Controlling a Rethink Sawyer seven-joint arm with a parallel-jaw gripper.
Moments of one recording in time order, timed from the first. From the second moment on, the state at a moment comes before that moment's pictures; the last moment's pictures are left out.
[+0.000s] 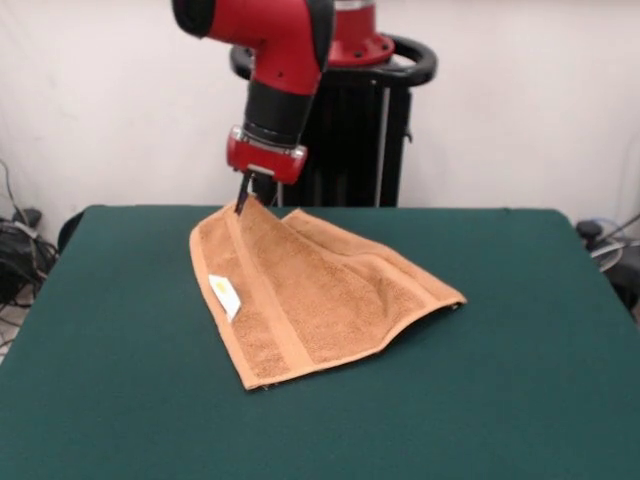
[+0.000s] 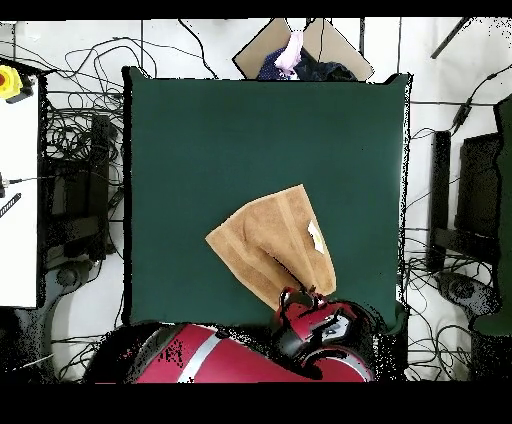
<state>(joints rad) -0.16 -0.42 -0.39 1.96 -0.79 -0.22 2.31</state>
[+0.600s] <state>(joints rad) -0.09 -0.48 -0.40 1.99 -0.75 -0.21 2.31</state>
